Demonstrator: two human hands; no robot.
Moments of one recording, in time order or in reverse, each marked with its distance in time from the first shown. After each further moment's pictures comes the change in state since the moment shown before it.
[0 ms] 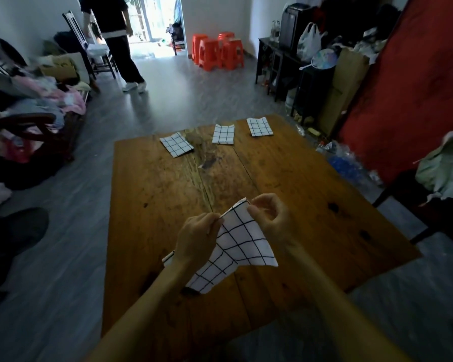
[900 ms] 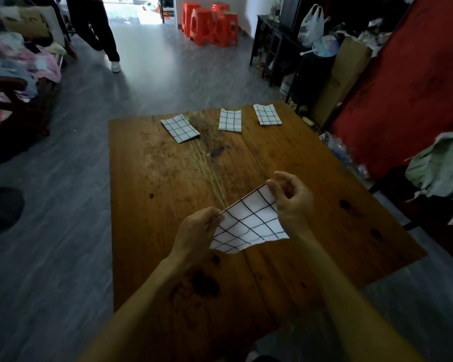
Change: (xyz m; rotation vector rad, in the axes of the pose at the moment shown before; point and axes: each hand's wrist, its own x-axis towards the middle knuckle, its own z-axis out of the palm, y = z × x) left_hand 0.007 -0.094 -0.025 -0.204 -0.126 -0.078; right_hand 0.044 -0.020 0.070 -0.048 0.263 -0.044
